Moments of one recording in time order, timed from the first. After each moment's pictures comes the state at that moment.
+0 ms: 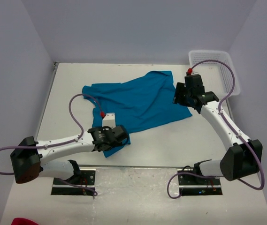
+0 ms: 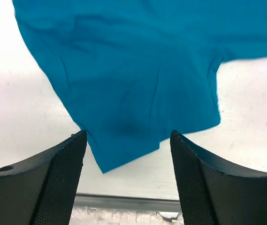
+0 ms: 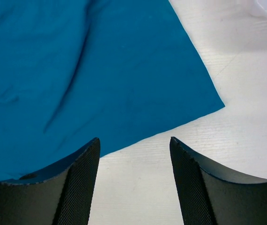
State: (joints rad) left arm -1.02 1.22 0.79 -0.77 -0.58 -1.03; right arm 0.26 1.36 1.15 -0.63 0.14 0.41
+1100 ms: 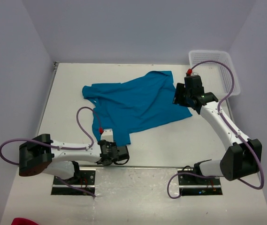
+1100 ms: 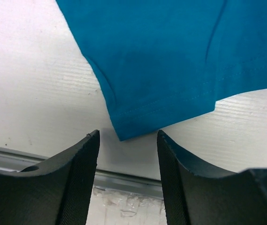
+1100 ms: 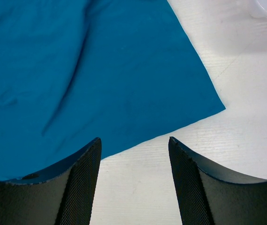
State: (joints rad) left arm -1.28 1.34 0.64 -0.88 -0.57 -1.43; right arm 0.26 1.35 1.13 -0.59 0.14 0.41
